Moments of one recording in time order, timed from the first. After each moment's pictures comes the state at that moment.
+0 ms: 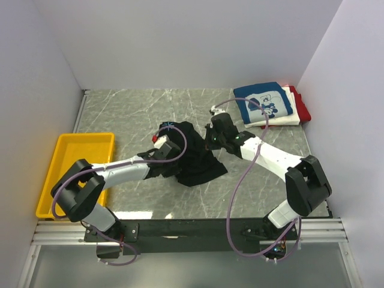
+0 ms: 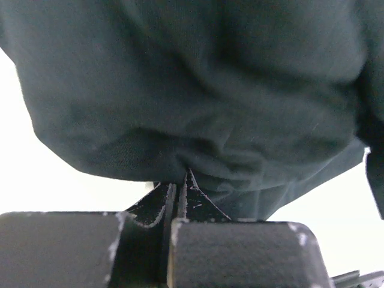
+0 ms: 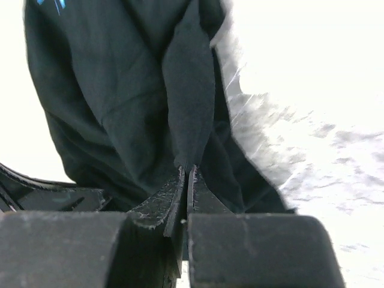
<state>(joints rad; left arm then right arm) -0.78 1.51 0.78 -0.24 -0.19 -1.05 0.60 1.54 1.03 -0.24 0.02 0.46</state>
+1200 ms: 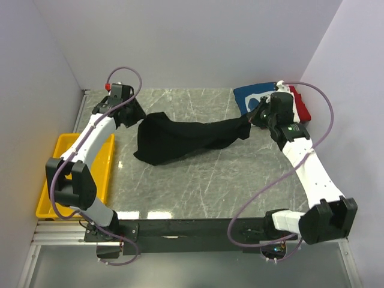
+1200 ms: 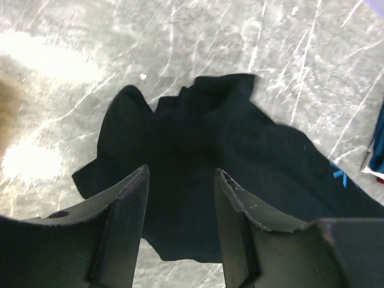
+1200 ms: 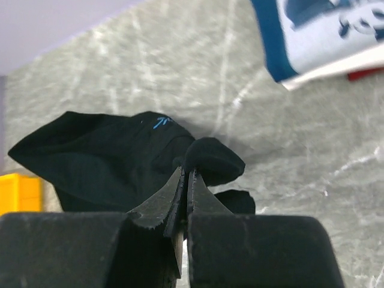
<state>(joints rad) -0.19 1.57 1.39 -0.60 -0.08 -0.70 0.16 1.23 1.17 -0.43 -0.02 0.53</state>
